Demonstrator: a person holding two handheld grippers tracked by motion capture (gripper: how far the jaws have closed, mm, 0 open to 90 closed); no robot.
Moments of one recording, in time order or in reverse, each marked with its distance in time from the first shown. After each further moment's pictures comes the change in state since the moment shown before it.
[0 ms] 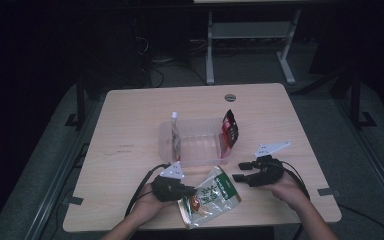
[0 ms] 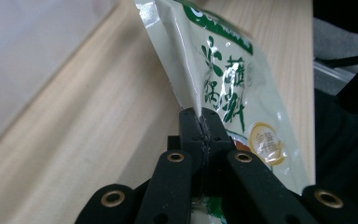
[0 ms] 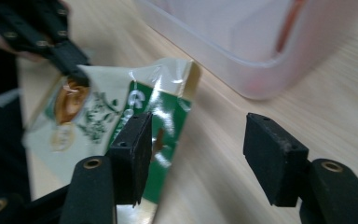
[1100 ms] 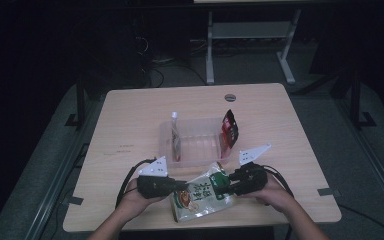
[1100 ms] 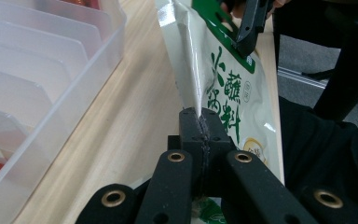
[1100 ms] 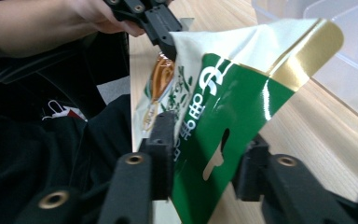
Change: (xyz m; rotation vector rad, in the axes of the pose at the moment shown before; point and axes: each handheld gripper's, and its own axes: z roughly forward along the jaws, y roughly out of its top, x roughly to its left) left arm 0.001 0.003 -0.041 -0.105 -0.022 0.095; right arm 0.034 0.016 0.029 -0.005 0.351 -0.079
